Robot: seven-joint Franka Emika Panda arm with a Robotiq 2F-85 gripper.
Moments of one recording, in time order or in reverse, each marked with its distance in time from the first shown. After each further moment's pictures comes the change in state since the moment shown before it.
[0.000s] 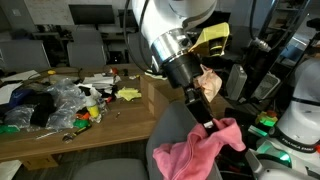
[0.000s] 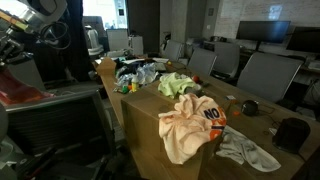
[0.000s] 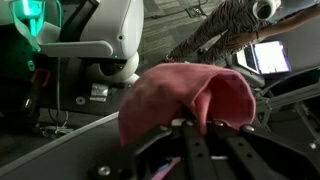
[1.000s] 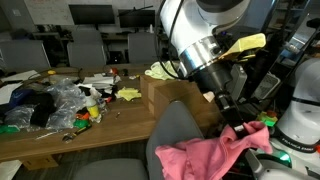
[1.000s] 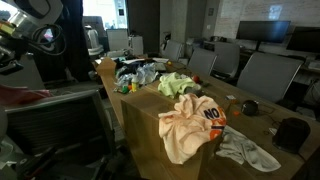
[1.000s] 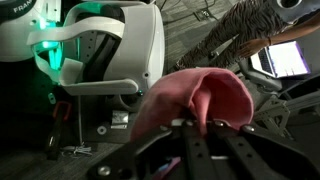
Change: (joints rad) arm -0.010 -0.180 -0.003 -0.220 -0.014 0.006 -0.001
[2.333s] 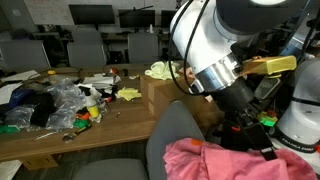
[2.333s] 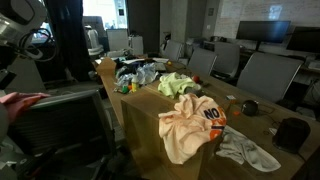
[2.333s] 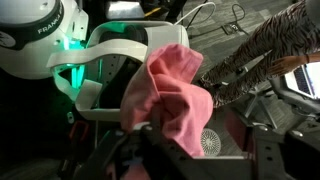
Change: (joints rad) arm 0.027 -0.053 0.075 -0.097 -0.052 0.008 0.009
